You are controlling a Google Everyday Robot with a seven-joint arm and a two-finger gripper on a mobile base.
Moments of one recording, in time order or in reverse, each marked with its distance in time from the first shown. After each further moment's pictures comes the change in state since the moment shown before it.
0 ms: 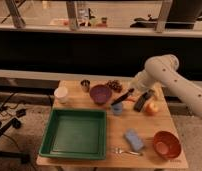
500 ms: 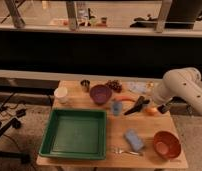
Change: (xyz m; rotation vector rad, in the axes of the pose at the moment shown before) arm 0.038 0.086 -0.027 -0.012 0.045 0.114
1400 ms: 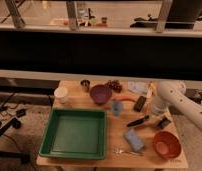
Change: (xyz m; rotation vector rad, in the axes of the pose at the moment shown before) arm 0.076 0.074 0.108 -0.271 0.043 0.206
